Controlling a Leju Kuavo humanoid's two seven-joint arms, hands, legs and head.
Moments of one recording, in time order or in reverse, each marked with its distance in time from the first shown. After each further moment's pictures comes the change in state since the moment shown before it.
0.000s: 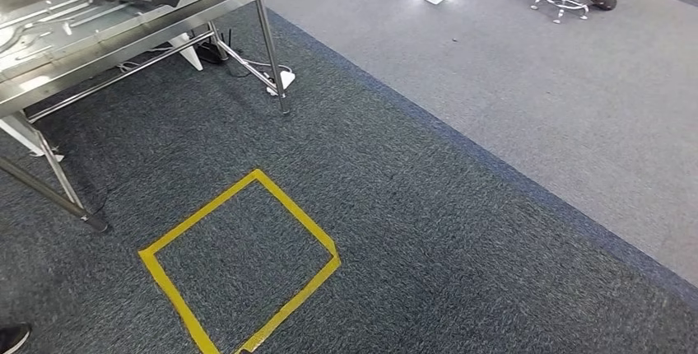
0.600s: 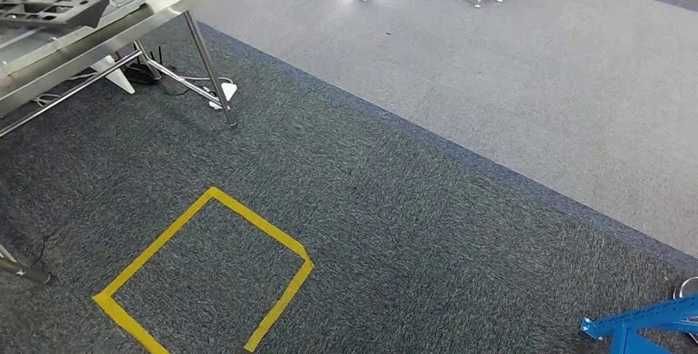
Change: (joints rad) left arm -0.003 0.000 0.001 0.000 -0.001 0.002 0.000; right arm 0.002 0.006 0.001 0.001 0.002 0.000 0.006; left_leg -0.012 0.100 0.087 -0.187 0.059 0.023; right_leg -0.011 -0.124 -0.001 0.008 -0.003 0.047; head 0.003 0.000
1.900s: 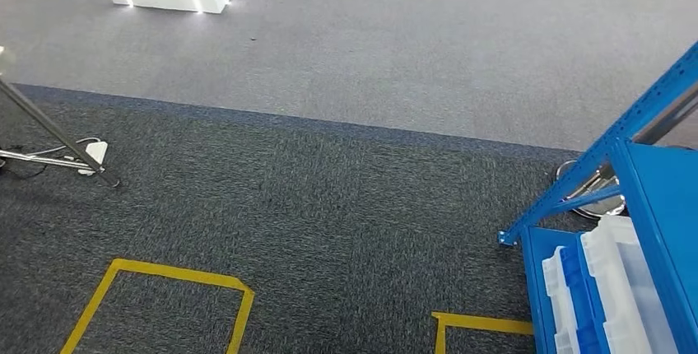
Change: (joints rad) left arm -0.002 0.000 0.000 0.000 -0.008 -0.002 -0.003; right arm 0.000 0.007 0.010 0.000 0.007 0.011 0.006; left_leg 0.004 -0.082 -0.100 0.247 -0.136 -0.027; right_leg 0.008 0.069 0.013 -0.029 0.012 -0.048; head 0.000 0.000
